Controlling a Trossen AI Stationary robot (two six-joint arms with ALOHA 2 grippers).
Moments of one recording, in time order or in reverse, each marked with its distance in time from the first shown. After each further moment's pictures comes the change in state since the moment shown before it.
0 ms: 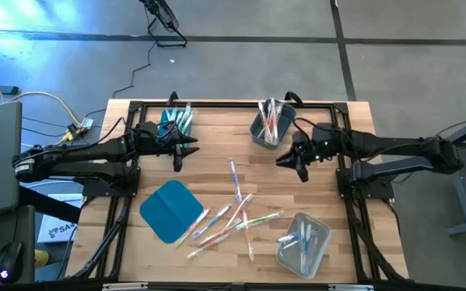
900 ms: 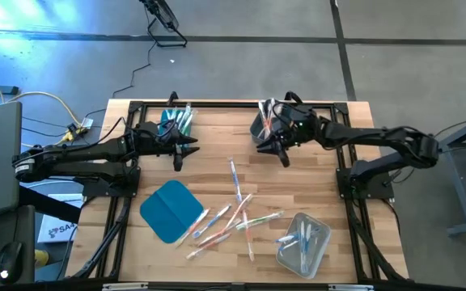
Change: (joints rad) left arm 0.000 0.000 0.000 0.002 0.000 -0.080; right arm -0.262 0.354 0.000 0.425 -0.321 -0.324
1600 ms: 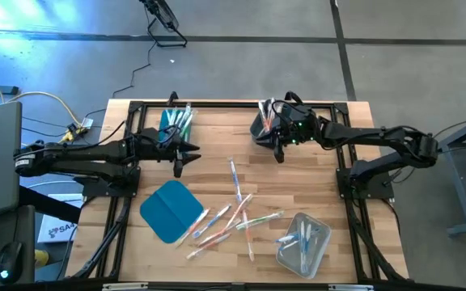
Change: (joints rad) left arm -0.109 0.003 0.000 0.007 -0.033 -0.111; right arm 0.001 0.012 -0.001 -0.003 0.198 0.019
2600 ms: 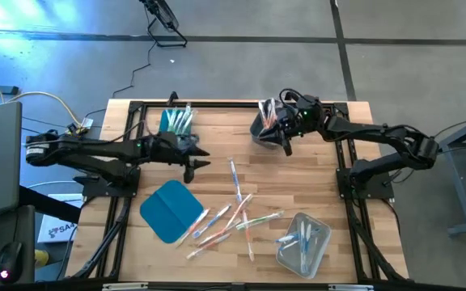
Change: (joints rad) left arm -0.079 0.236 0.116 -0.012 -0.034 0.121; right arm -0.140 0.000 0.000 0.051 -0.296 -0.020
